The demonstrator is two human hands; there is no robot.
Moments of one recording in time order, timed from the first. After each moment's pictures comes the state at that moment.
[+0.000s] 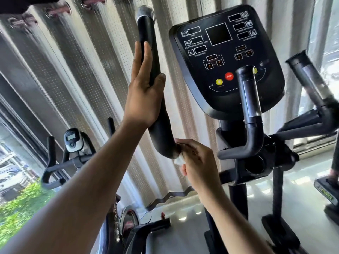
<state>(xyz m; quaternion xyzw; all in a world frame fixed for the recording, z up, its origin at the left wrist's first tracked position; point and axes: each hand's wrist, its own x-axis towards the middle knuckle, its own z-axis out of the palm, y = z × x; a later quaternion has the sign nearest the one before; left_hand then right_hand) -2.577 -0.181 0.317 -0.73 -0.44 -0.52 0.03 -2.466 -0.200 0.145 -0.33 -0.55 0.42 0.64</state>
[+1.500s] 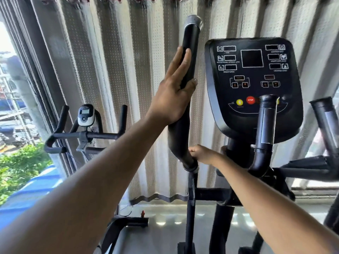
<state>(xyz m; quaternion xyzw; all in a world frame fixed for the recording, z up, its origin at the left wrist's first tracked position) -2.575 -0.188 0.313 -0.72 -0.43 -0.54 0.04 -2.447 -0.001 0.102 -0.35 -0.86 0.36 0.09</state>
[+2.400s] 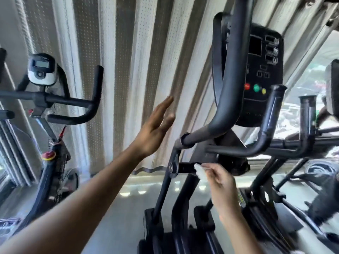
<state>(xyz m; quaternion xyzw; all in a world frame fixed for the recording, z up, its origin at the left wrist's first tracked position) -2.690 -0.199 0.144 -0.68 -0.40 -0.55 -0.27 -2.444 -0.244 0.065 -0.52 -0.64 0.26 0.51</state>
